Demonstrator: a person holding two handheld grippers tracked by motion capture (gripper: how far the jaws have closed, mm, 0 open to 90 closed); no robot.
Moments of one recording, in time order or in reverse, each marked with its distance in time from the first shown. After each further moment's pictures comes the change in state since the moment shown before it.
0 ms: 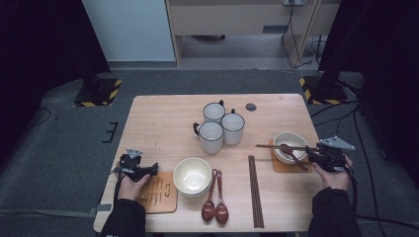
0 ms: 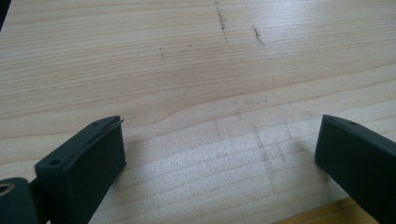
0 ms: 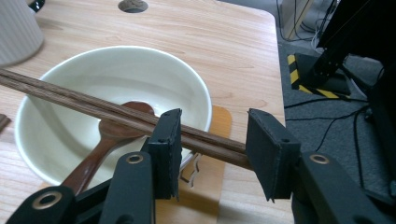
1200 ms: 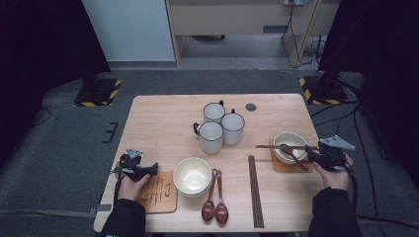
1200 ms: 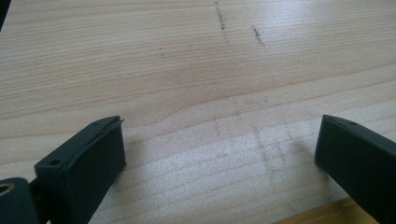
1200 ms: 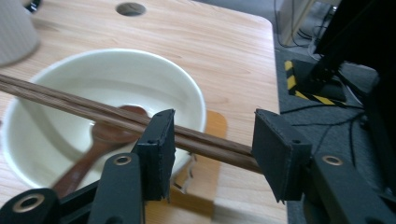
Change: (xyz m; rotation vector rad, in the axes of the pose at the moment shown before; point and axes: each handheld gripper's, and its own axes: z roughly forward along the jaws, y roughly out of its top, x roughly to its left) left arm 0.000 0.000 0.000 0.000 0.000 0.000; right arm -0.003 0.001 0.002 -0.020 0.000 -0.015
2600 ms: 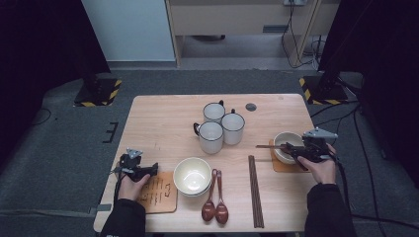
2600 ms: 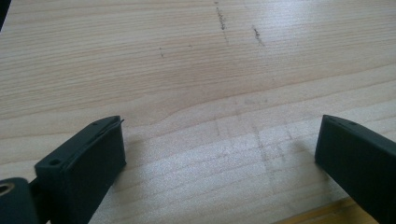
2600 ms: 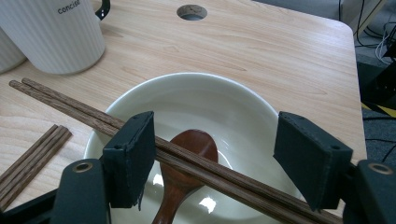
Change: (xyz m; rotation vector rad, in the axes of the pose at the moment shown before) left arm 0.000 0.000 0.000 0.000 0.000 0.000; right arm 0.025 0.023 0.029 0.041 0.190 -0.030
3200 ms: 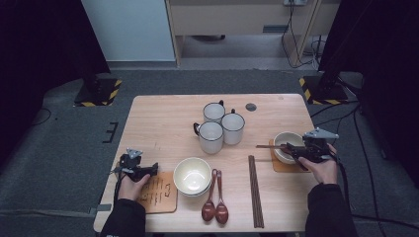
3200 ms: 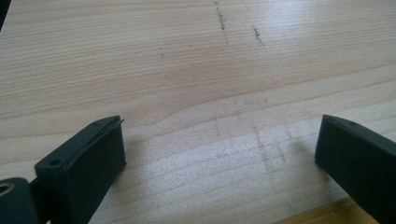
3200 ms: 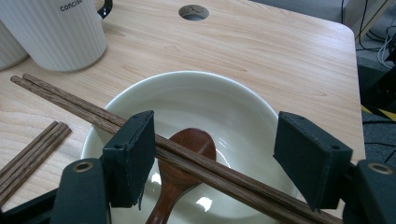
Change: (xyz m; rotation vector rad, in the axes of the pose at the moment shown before) left arm 0.000 0.000 0.000 0.000 0.000 0.000; right arm -0.003 -0.002 -0.001 -0.005 0.012 -0.015
